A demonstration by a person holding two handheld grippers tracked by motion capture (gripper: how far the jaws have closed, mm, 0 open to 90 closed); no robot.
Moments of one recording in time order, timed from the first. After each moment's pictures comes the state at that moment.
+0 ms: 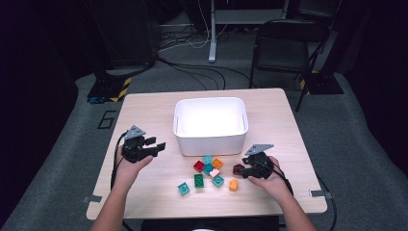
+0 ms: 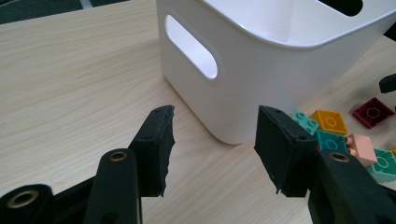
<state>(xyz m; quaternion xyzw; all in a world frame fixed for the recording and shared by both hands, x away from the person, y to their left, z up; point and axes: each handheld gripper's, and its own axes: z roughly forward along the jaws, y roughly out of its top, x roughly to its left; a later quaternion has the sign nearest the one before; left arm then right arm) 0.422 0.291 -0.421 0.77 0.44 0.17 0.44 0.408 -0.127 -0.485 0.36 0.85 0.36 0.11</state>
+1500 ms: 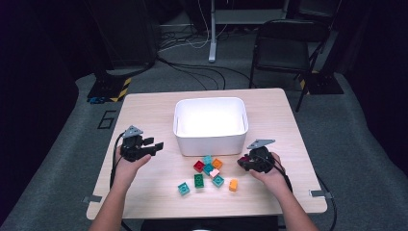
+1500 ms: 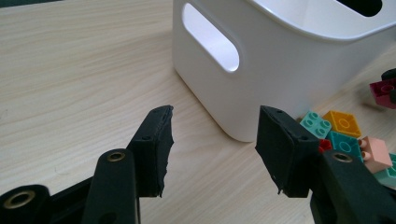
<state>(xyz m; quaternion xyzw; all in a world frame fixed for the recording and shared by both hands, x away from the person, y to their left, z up) 0.431 0.300 -0.430 0.76 0.45 0.16 0.44 0.425 -0.135 -0.486 0.40 0.84 0.35 0.13</state>
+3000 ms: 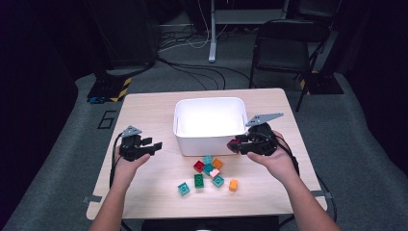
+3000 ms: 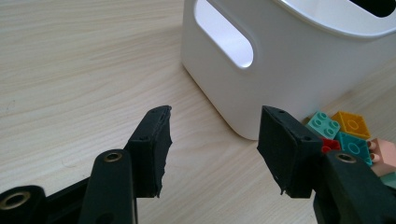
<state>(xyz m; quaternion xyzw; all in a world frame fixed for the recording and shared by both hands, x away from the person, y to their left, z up) 0.434 0.306 -0.434 0.75 0.47 0.16 0.44 0.407 -0.111 -0.348 0.34 0.83 0.43 0.09</state>
